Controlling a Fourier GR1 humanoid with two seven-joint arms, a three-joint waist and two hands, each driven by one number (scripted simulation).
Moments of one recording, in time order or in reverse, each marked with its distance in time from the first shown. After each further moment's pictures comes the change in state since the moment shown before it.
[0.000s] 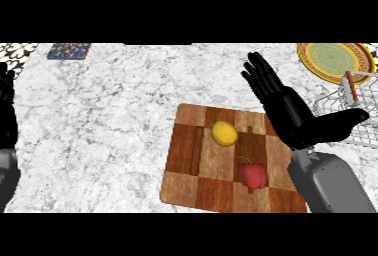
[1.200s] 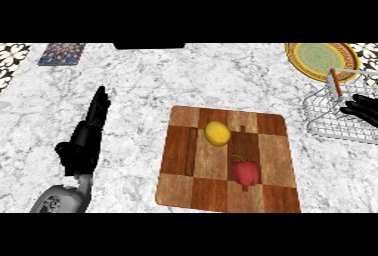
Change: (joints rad) left arm 0.084 -0.238 -0.281 -0.020 -0.041 -0.073 -0.007; right arm 0.300 -0.438 -0.391 -0.147 -0.281 0.732 -0.142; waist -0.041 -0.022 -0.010
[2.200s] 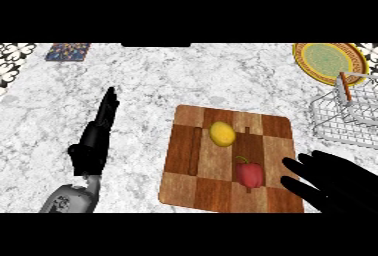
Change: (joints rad) left arm -0.007 -0.041 -0.018 0.008 -0.036 -0.013 -0.005; right arm -0.124 -0.228 0.333 -0.708 0.553 -0.062 0.639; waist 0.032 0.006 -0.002
